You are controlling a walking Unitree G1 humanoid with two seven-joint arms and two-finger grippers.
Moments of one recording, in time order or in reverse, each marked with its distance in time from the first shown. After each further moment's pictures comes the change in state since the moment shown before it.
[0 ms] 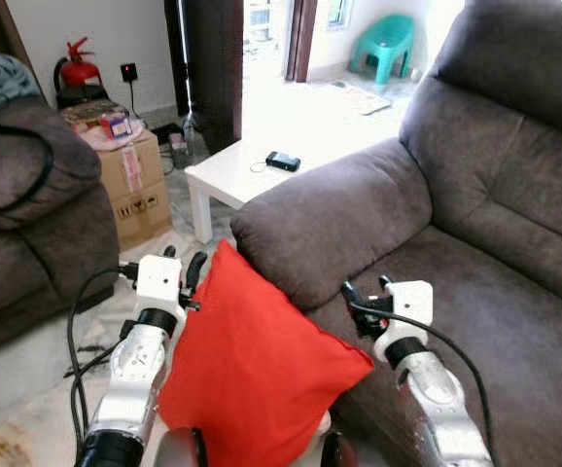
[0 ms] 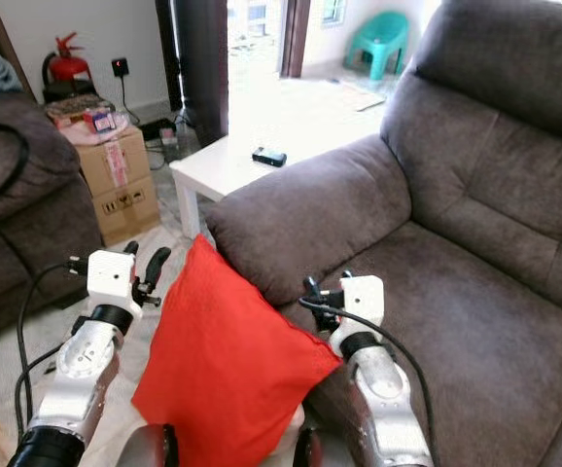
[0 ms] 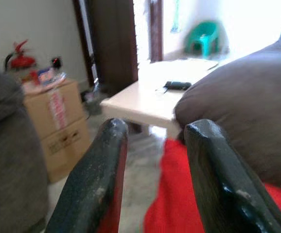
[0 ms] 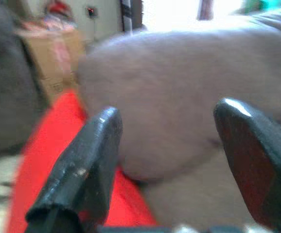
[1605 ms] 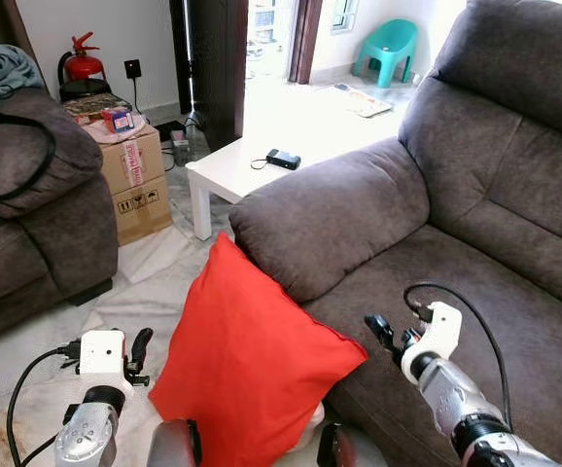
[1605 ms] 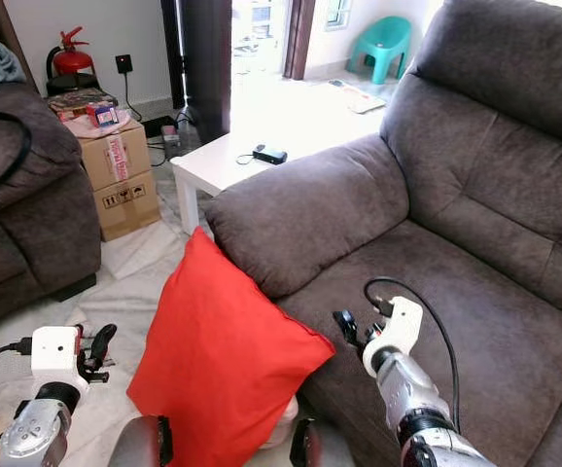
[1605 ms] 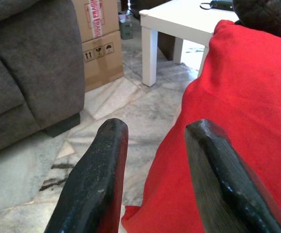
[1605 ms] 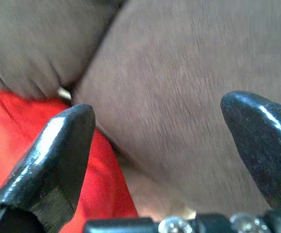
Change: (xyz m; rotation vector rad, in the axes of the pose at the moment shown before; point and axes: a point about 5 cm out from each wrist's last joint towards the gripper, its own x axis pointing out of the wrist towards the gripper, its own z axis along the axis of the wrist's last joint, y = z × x) left arm -0.076 0.037 -0.062 -0.031 0.287 0.114; right arm -0.013 -0.079 -0.077 0.520 0.392 -0.202
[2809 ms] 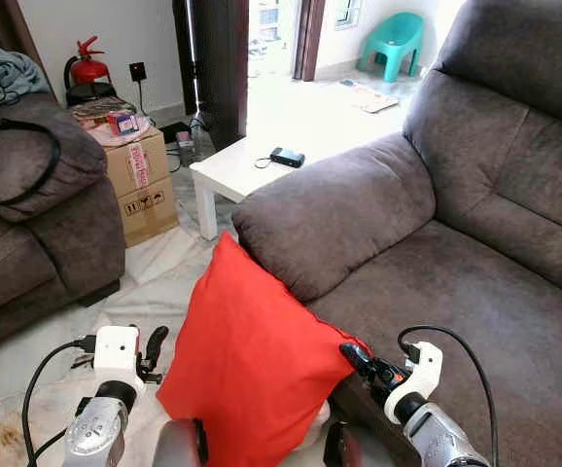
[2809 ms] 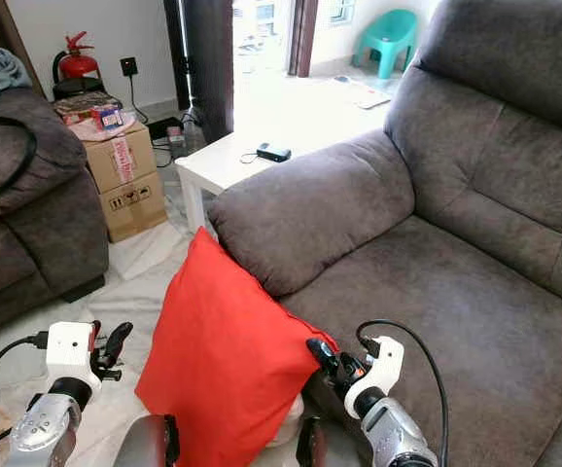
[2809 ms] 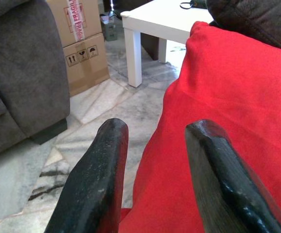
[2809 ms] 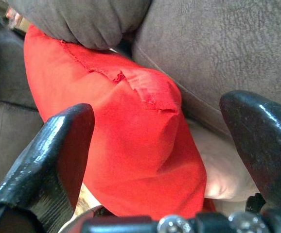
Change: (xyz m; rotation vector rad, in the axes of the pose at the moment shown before) left arm 0.005 -0.012 0.004 -0.002 -0.009 -0.077; right arm -0.010 0.014 -0.046 0.171 -0.008 0.251
